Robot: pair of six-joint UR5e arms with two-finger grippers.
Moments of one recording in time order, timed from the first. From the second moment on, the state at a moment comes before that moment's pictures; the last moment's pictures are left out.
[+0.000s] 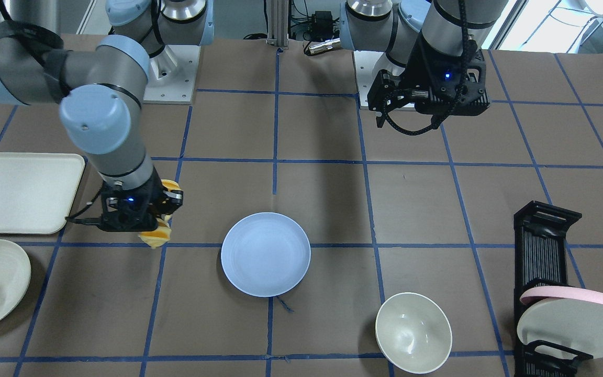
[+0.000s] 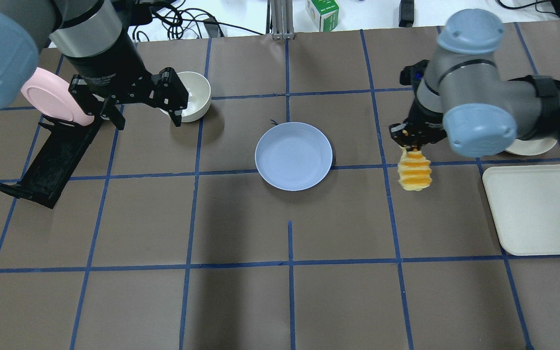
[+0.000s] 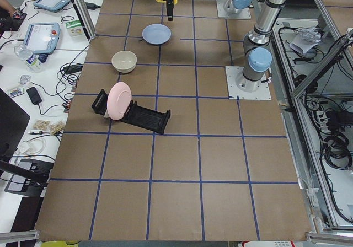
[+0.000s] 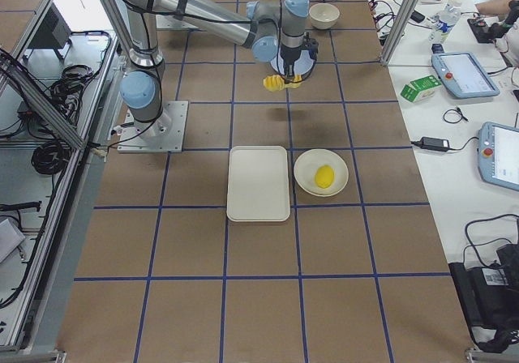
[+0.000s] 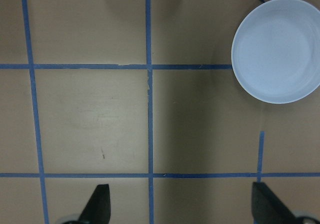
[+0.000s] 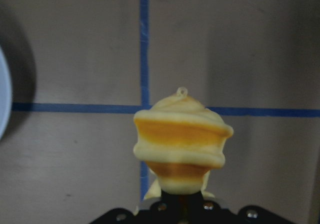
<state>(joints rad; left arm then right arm) -1.61 -1.57 -1.53 -1.65 1.56 -0.03 1.64 -1.29 1.76 -2.03 -1.60 0.03</state>
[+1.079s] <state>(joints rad) -1.58 -1.57 -1.53 -1.65 1.57 -0.01 1.88 -0.97 1.53 -2.21 -1.56 0.36</state>
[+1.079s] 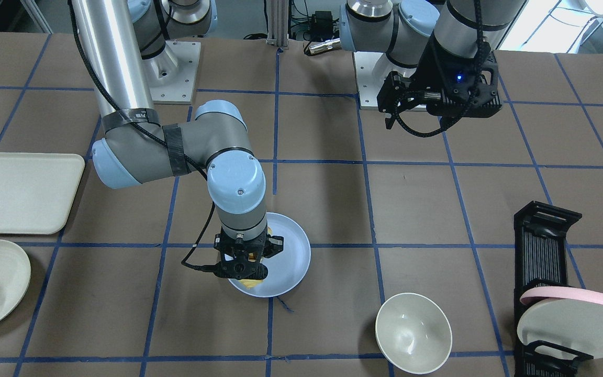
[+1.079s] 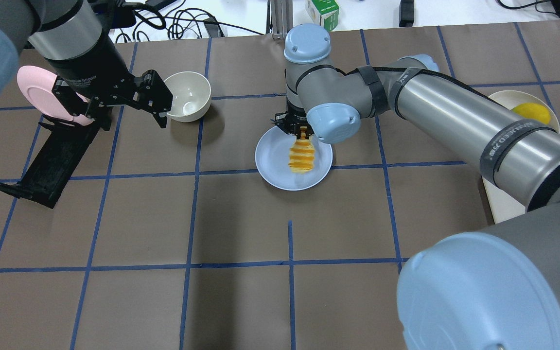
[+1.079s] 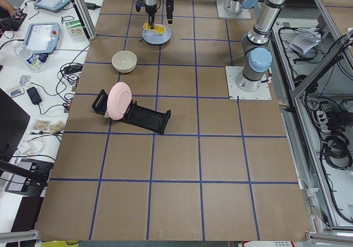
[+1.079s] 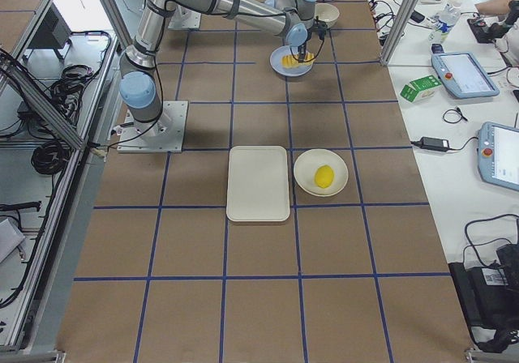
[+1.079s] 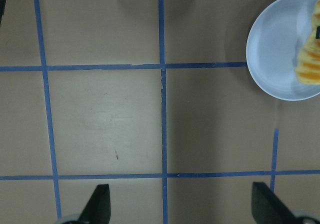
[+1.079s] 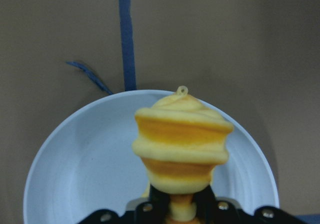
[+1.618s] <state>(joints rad) -1.58 -1.57 -1.53 -1.65 1.57 -0.02 1.89 -1.00 1.51 -2.20 -1.57 0.35</state>
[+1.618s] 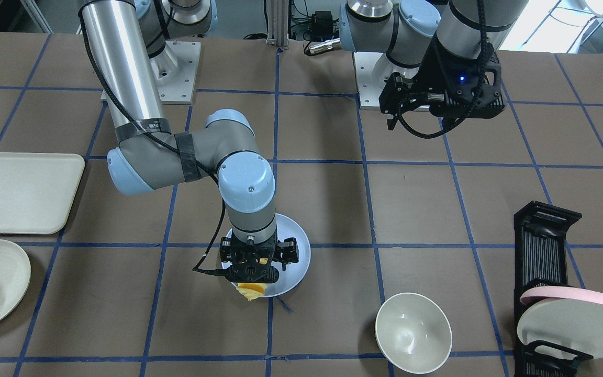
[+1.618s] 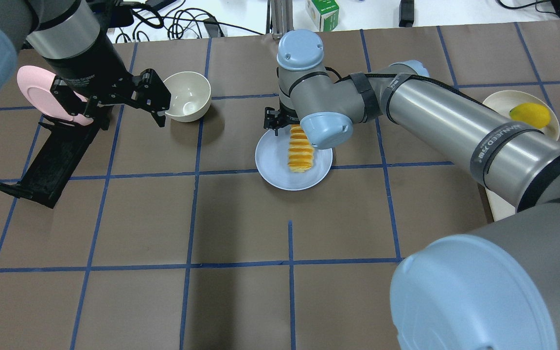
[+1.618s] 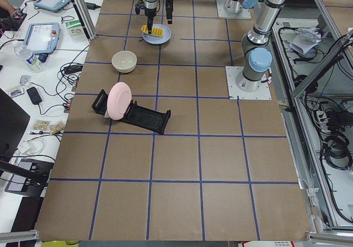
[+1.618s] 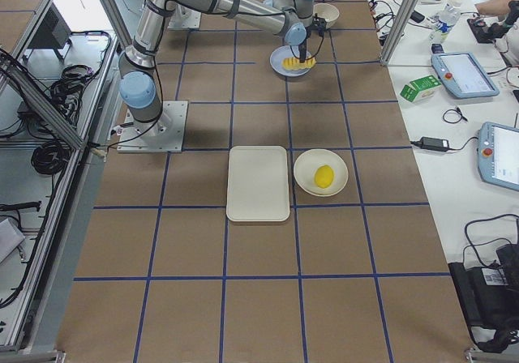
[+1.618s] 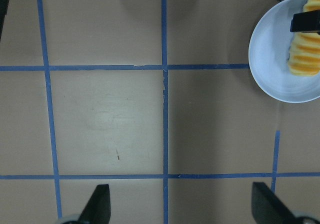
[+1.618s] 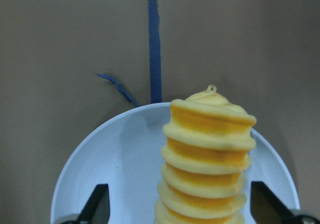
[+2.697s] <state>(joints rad) -1.58 -1.57 -1.53 -1.65 1.57 -0.02 1.62 -1.48 1.52 -1.63 -1.57 0.03</state>
